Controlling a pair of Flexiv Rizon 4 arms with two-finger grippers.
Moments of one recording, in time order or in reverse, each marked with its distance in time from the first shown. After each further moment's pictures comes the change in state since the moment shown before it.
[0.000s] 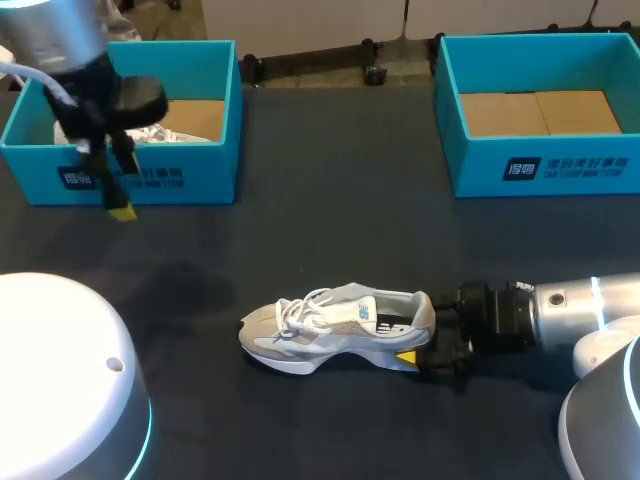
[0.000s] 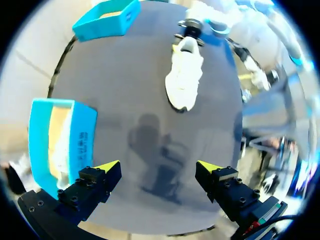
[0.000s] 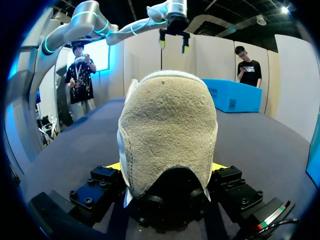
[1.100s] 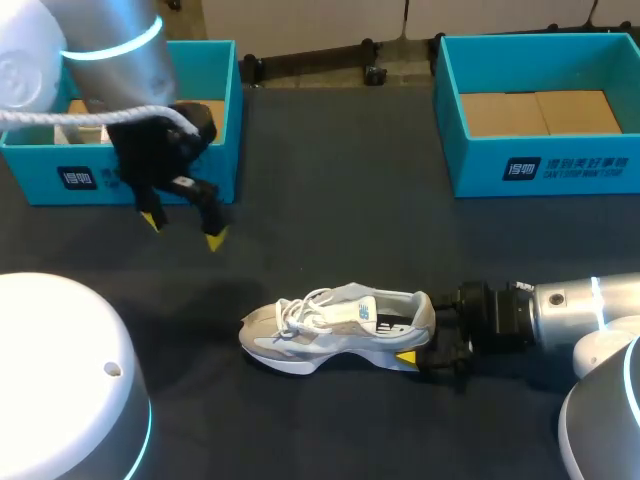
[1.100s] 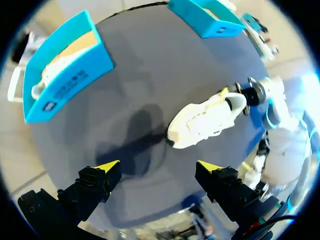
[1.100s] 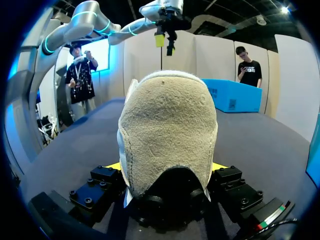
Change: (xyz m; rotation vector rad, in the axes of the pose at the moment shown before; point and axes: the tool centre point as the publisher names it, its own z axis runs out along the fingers) left arm 0.068 -0.067 0.038 -0.002 0.021 -0.906; right arm 0.000 0.000 0.000 0.000 0.000 0.000
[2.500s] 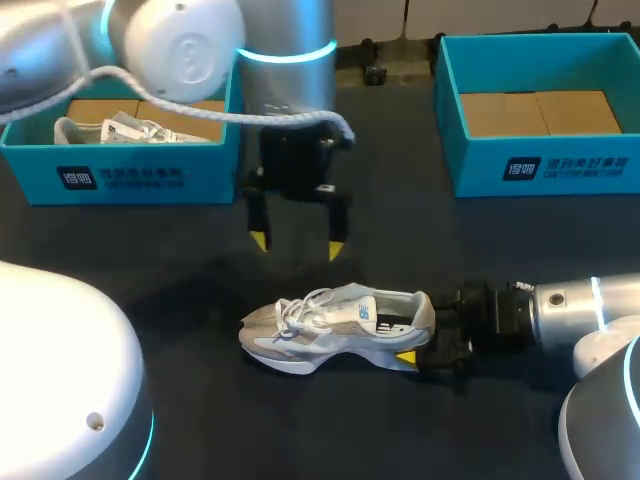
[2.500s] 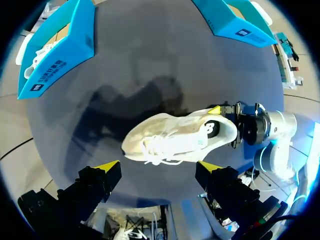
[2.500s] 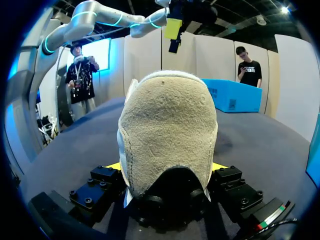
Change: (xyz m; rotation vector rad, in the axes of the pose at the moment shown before) left arm 0.119 -0.062 0.041 -0.150 -0.060 -0.235; right arm 0.000 0.000 0.000 0.000 0.000 0.000
